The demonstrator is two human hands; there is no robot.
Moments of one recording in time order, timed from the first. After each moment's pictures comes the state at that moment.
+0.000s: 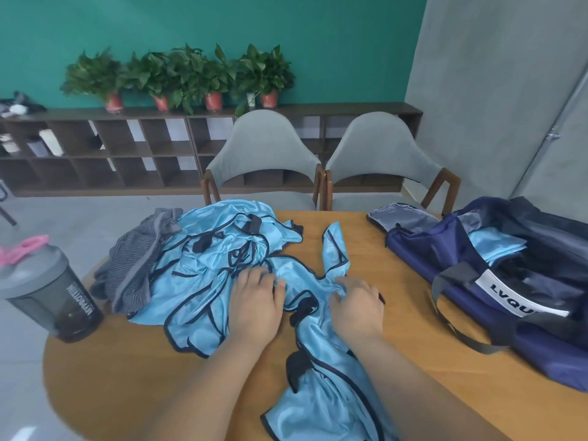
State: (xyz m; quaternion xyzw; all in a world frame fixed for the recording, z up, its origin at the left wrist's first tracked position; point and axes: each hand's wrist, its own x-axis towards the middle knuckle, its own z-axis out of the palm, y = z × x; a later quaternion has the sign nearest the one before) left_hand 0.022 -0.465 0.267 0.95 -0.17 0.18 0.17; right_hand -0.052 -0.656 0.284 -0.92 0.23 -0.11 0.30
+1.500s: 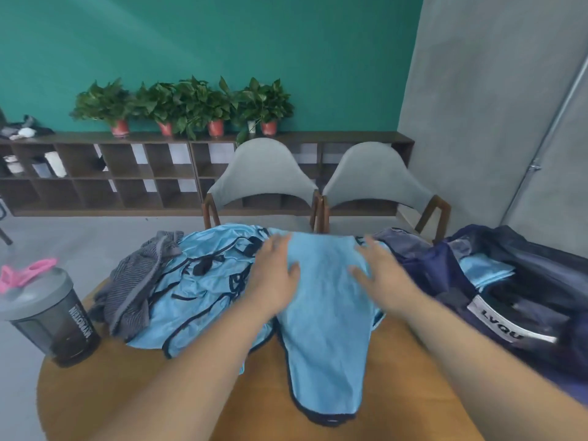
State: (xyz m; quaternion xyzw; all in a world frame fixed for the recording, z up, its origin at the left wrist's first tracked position) left_hand 0.049 -0.502 0.378 0.91 -0.21 0.07 0.35; right_hand -0.023 -0.748 0.372 -0.96 0.06 -0.13 0.26
